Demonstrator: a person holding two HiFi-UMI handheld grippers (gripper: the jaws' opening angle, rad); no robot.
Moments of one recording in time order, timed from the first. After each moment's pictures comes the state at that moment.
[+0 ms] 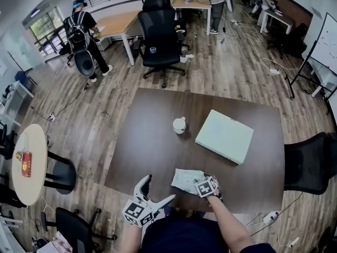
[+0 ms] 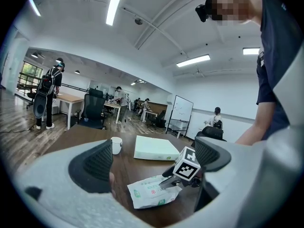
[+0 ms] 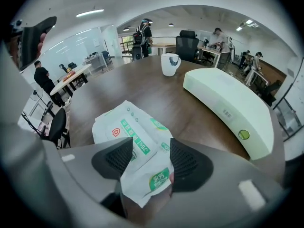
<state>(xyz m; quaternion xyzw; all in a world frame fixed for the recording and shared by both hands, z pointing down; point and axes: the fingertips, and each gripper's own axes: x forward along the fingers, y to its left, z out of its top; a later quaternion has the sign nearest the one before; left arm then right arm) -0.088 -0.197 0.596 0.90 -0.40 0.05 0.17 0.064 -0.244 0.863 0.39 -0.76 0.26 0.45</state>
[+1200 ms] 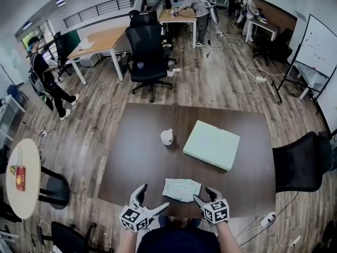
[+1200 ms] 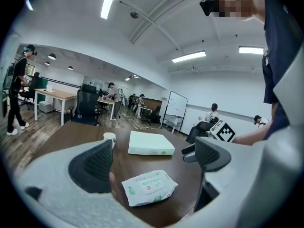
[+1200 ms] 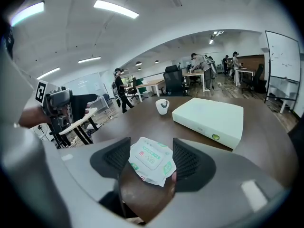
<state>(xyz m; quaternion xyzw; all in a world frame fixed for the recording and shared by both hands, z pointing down) -0.070 -0.189 0.614 0.91 -0.36 0.07 0.17 0.104 -0.188 0.720 0.46 -0.82 0.27 0.20</state>
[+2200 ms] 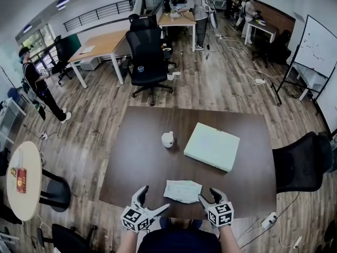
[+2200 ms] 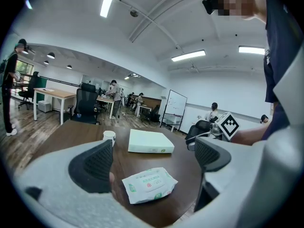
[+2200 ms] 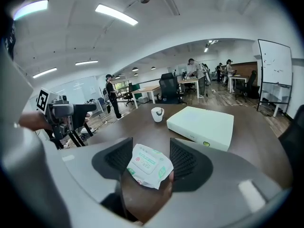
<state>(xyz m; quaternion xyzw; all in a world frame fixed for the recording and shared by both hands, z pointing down) -0.075 -0.184 0.624 0.91 -0.36 0.08 0.17 0.118 -0.182 0.691 0.49 -0.82 0.25 0.18</state>
